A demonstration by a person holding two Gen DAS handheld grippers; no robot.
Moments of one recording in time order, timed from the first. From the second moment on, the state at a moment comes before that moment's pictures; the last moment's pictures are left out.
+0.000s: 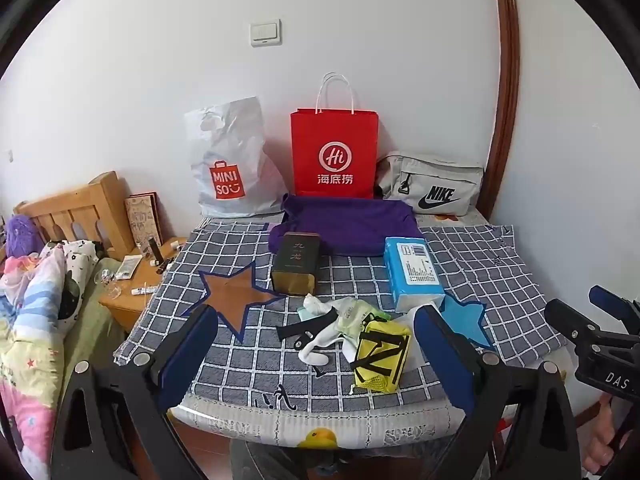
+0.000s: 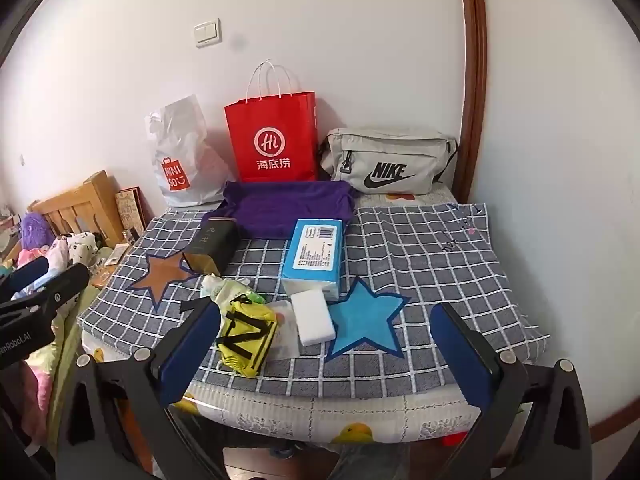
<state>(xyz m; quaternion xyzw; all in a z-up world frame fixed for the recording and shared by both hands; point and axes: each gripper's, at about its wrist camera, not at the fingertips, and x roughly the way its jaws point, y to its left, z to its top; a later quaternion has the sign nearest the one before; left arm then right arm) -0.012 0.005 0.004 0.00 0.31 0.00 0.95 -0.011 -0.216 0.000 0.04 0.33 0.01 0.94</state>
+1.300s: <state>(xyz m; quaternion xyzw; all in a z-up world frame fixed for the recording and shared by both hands) -0.021 0.007 0.011 -0.01 0.29 -0.02 0.96 -0.019 -0.201 -0.002 0.04 0.33 0.01 0.94</state>
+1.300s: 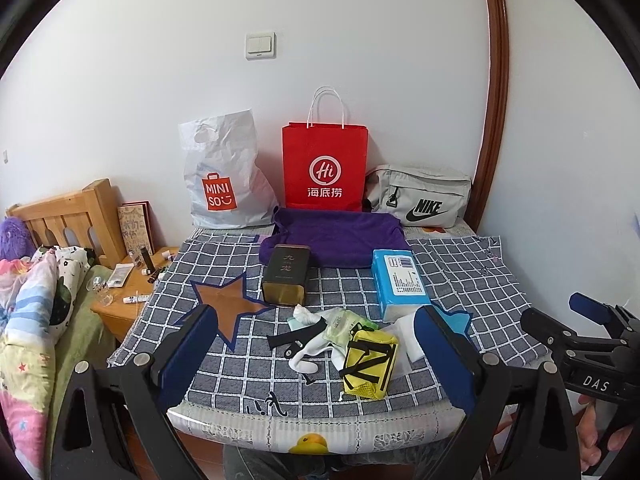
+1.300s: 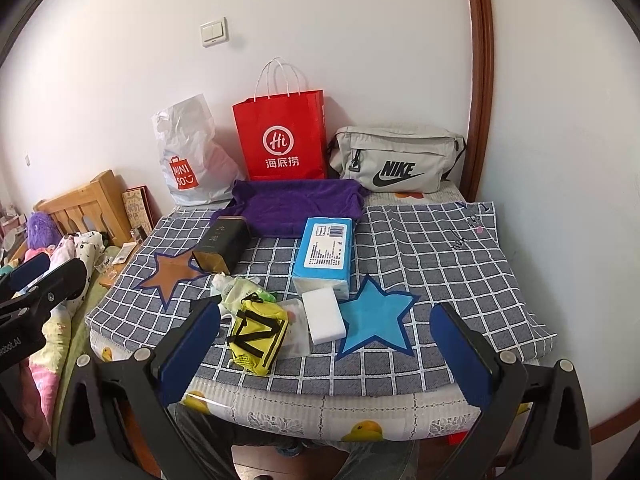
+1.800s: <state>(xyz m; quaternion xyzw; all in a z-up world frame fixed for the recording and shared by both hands) -0.020 0.007 0.012 0.00 0.29 -0.02 0.96 -0.020 -0.205 0.002 0.04 0.32 0.01 0.95</state>
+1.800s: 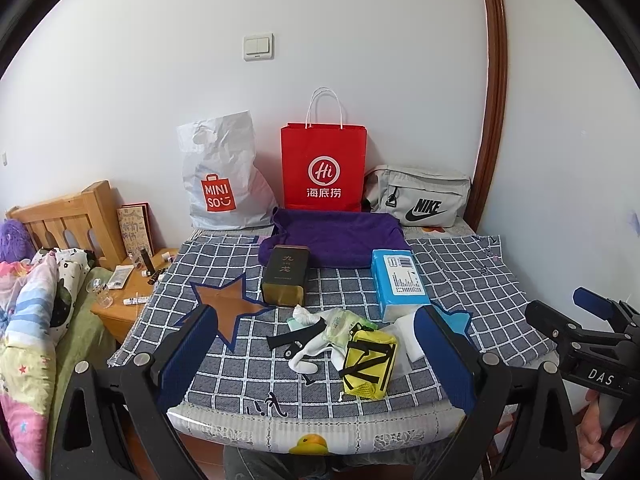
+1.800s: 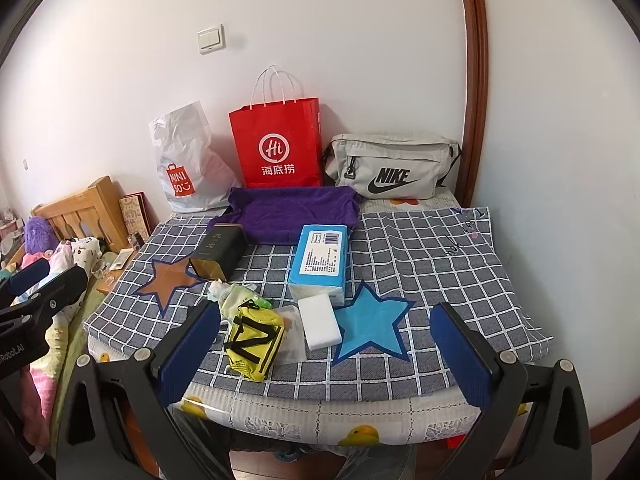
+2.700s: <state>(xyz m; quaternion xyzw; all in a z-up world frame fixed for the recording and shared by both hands) -0.014 0.007 0.003 0.00 0.29 -0.02 0.96 -0.017 -0.198 0.000 0.03 0.31 0.02 0.95</state>
